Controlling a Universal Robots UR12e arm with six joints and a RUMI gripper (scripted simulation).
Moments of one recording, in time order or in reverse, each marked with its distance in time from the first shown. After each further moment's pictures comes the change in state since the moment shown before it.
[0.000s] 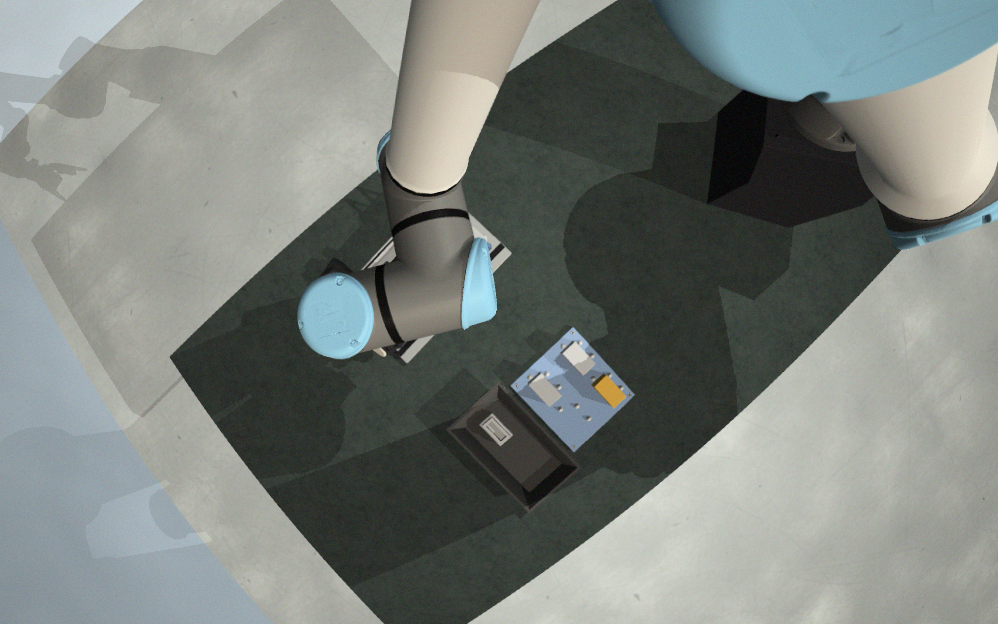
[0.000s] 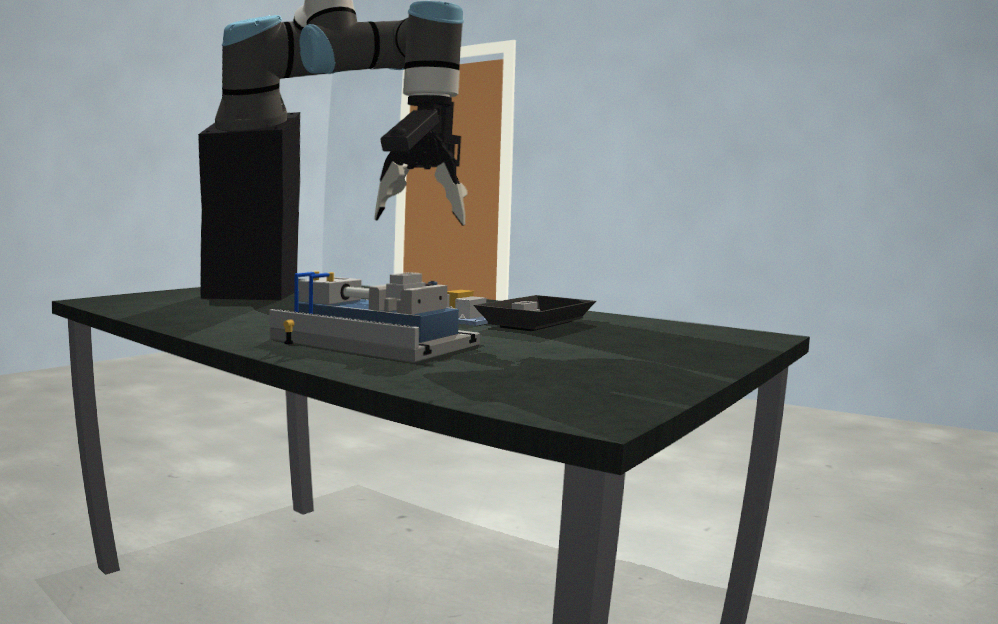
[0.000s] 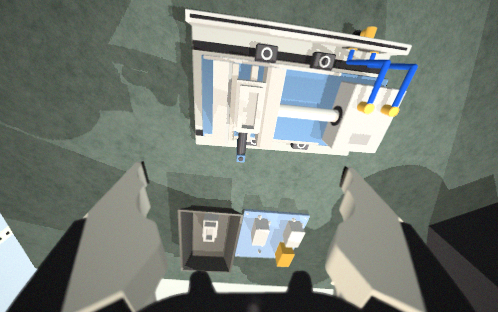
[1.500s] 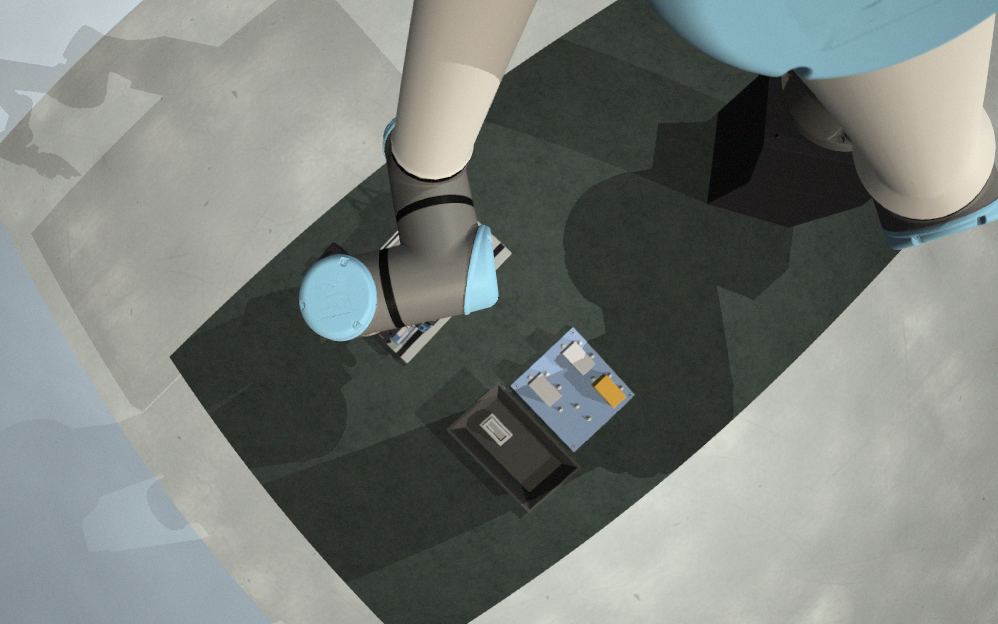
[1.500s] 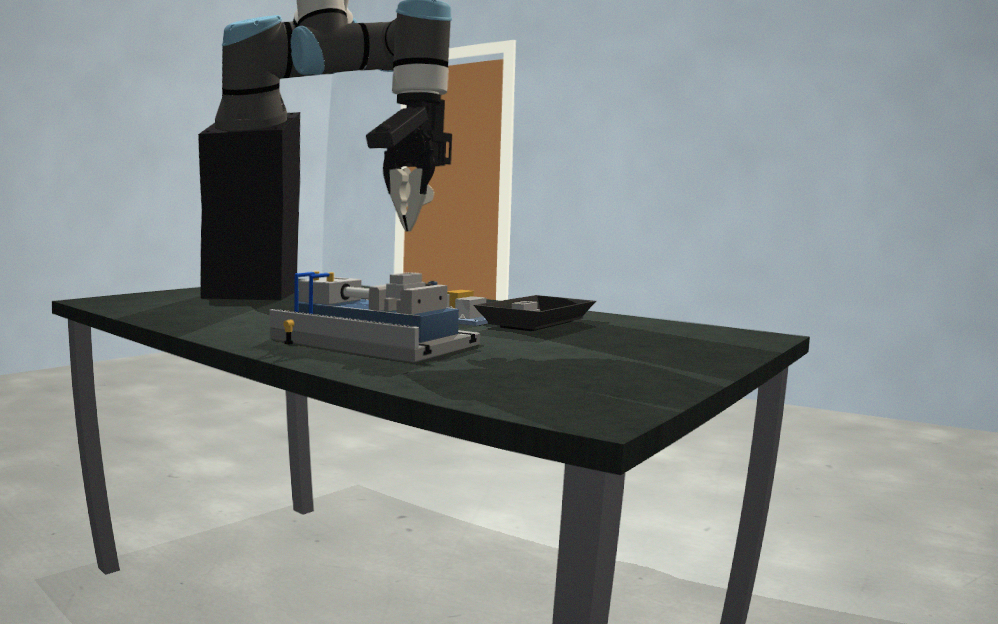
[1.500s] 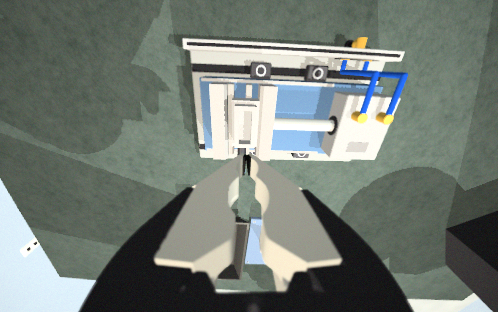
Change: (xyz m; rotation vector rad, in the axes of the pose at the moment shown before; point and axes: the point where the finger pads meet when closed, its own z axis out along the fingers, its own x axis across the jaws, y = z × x) arm 0.007 -0.019 -0.003 0.024 -0.032 0.068
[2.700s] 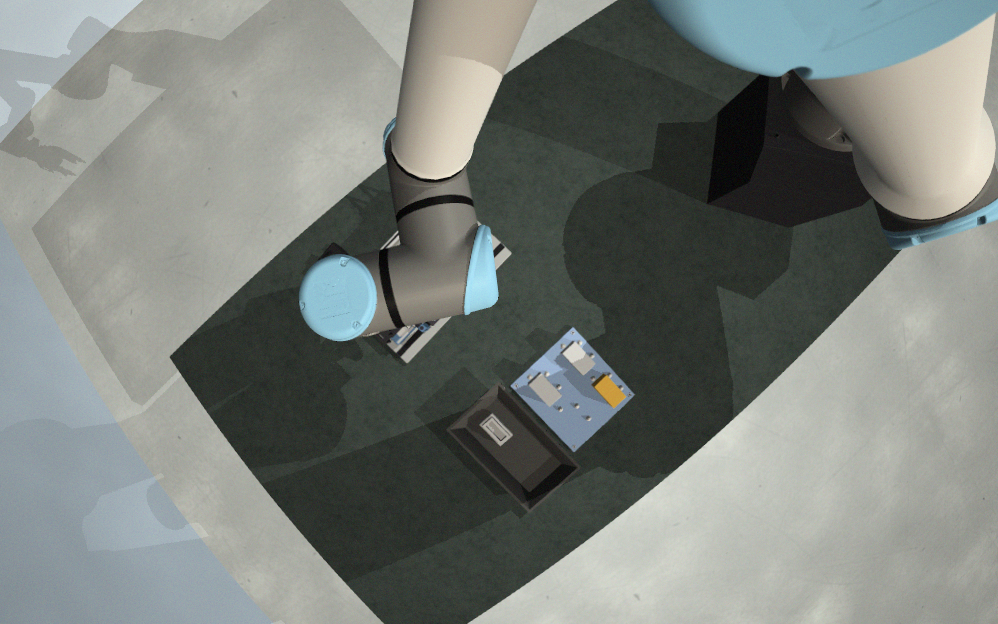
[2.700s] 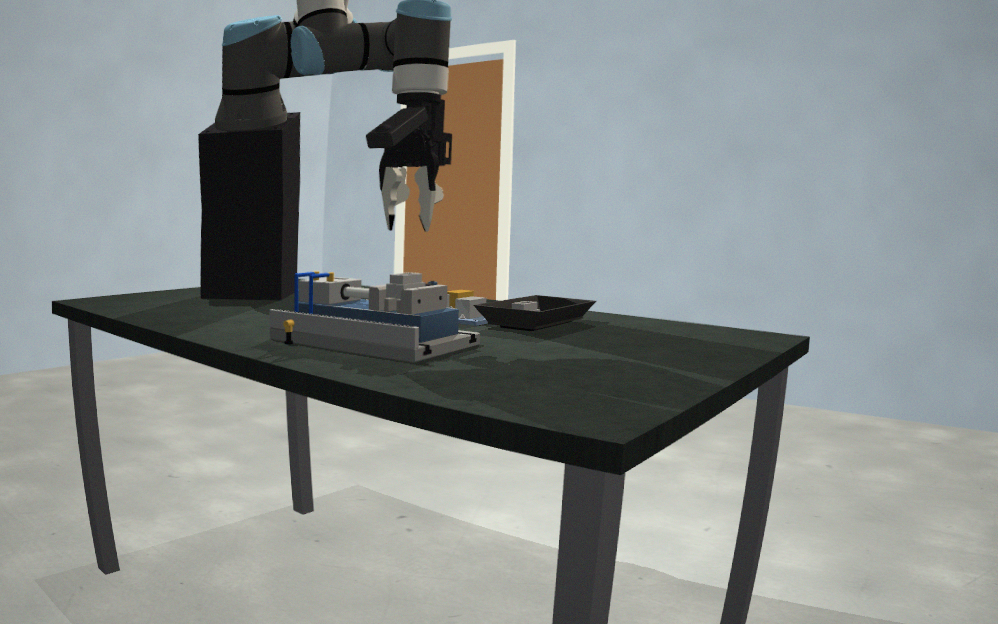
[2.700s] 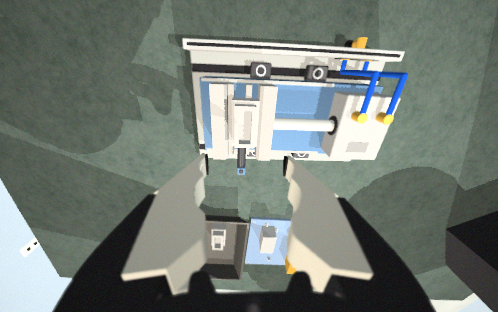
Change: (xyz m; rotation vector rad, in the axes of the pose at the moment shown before) arm 0.000 0.000 0.000 0.000 0.000 0.000
